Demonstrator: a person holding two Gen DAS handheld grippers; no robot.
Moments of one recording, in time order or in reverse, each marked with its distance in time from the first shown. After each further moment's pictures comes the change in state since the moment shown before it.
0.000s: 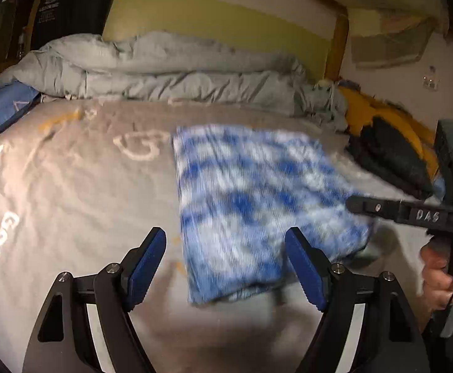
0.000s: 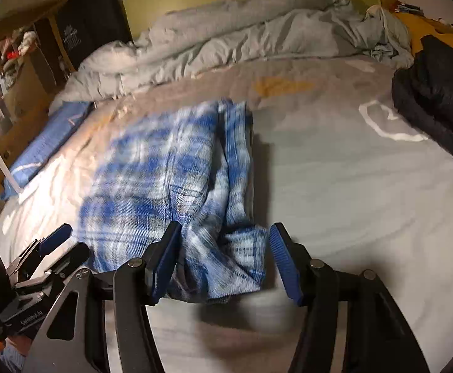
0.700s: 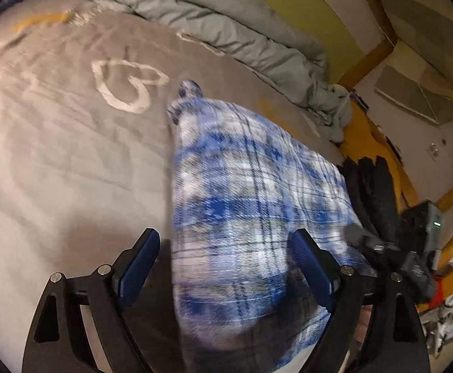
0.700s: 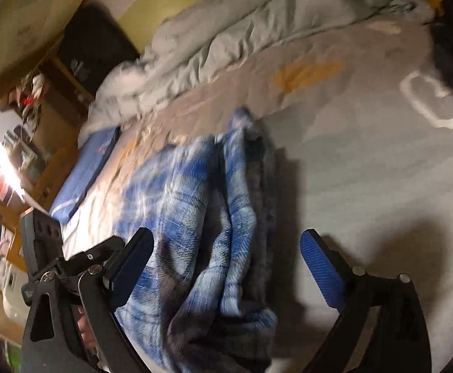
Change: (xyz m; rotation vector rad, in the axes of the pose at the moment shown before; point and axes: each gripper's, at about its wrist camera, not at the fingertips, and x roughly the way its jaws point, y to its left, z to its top) left arm 0.094 0.061 0.039 -0.369 0.286 -0.241; right arm 0.063 -0.030 0.044 0.161 0.082 0.259
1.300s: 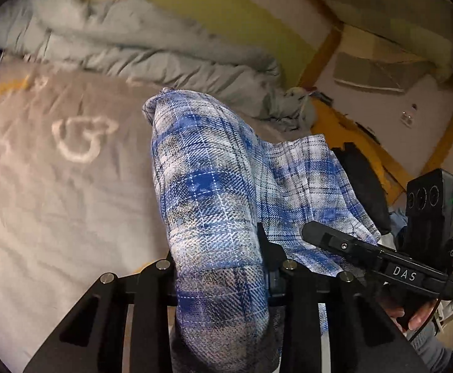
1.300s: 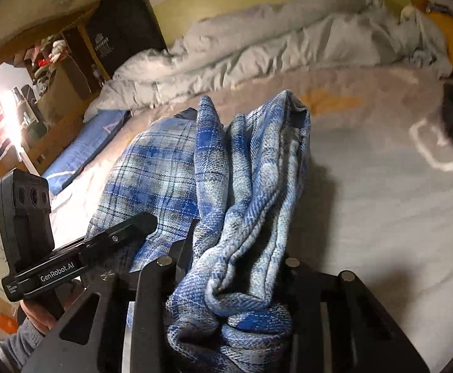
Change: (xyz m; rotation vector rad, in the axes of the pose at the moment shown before) left arm -0.022 -0.069 -0.024 0.261 -0.172 -0.018; right arm -0.028 0.051 -0.026 -0.209 -0.098 -0.071
